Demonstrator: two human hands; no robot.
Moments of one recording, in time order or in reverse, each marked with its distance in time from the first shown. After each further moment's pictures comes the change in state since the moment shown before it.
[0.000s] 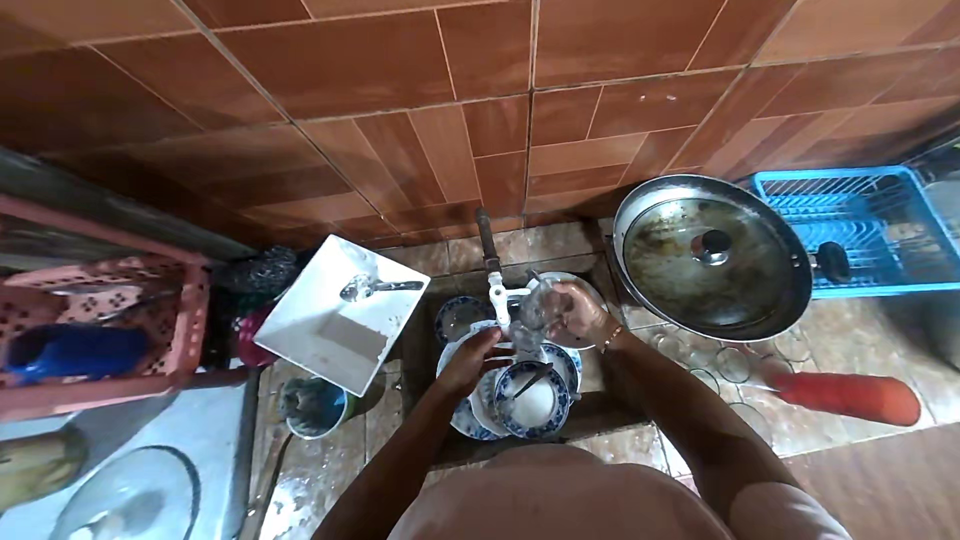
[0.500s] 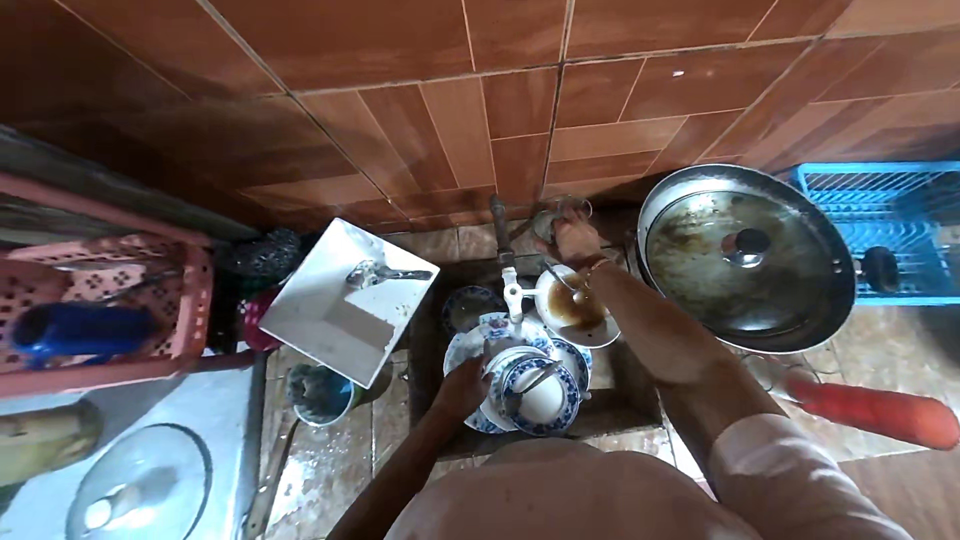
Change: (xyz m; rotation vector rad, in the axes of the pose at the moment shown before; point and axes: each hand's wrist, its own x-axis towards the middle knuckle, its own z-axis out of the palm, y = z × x) left_hand -0.020 -0.035 -0.030 1.218 0.036 -0.209; right_hand 0.098 -0.085 0.021 -1.657 0.443 -0.297
